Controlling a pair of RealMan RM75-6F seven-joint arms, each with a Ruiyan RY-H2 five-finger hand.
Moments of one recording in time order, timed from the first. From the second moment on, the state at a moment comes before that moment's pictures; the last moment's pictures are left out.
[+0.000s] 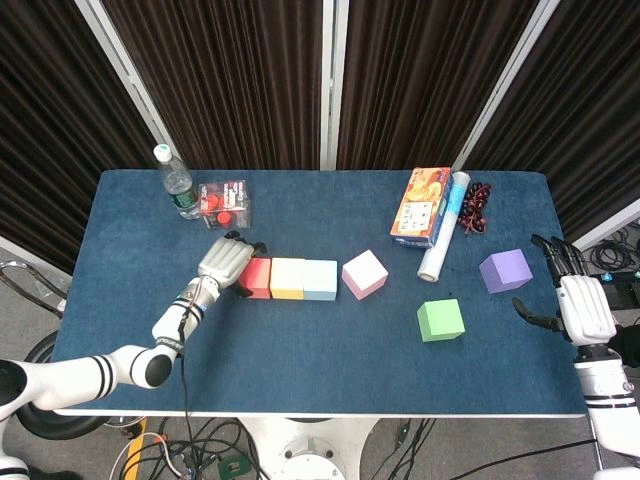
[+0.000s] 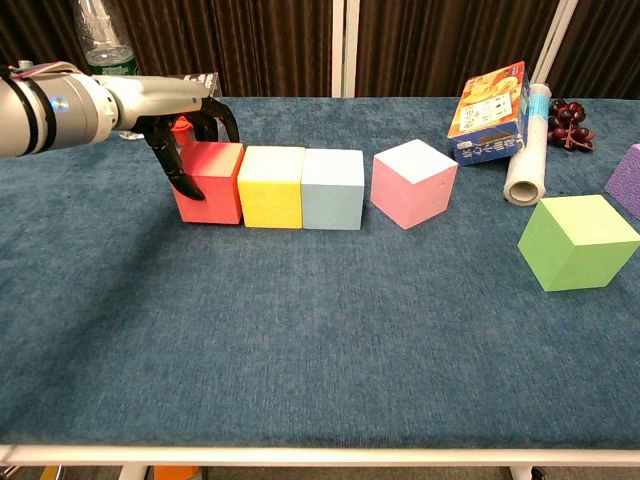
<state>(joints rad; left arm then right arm) -0.97 -1.51 -0.15 -1.39 0.81 0.78 0.38 0.27 -1.09 0.17 -1.60 -1.43 1.35 0.28</state>
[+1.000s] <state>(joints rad) -0.99 -1.55 -0.15 -1.35 0.80 0.77 0.39 0.27 -1.09 0.17 -1.59 -1.41 1.34 0.28</state>
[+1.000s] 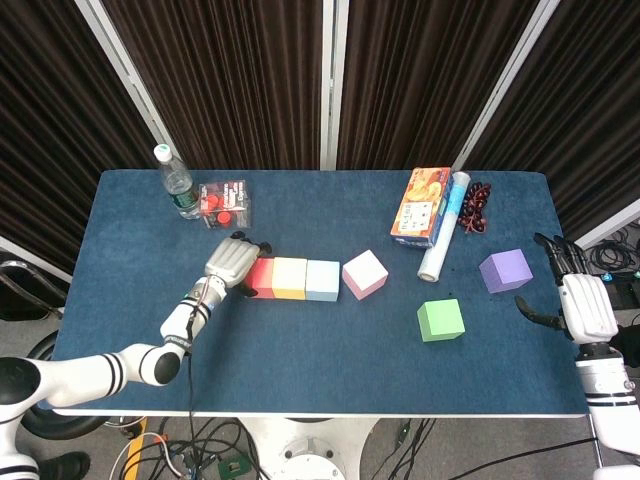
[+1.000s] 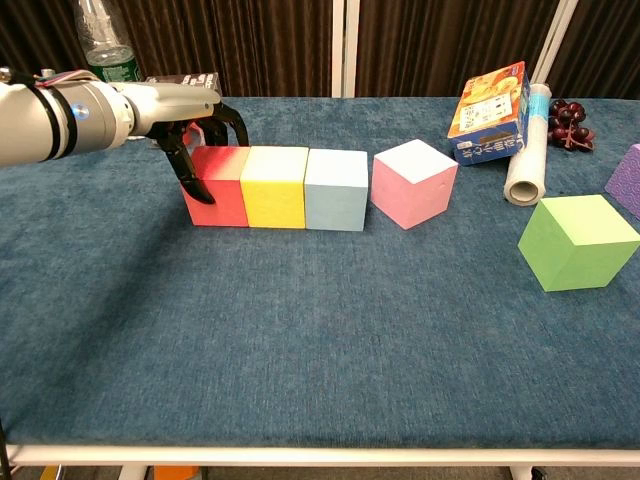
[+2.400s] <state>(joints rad) -1.00 -1.54 -0.14 -1.40 0.74 0.79 0.43 0.27 -1.09 0.17 -1.59 -1.41 1.33 0.29</state>
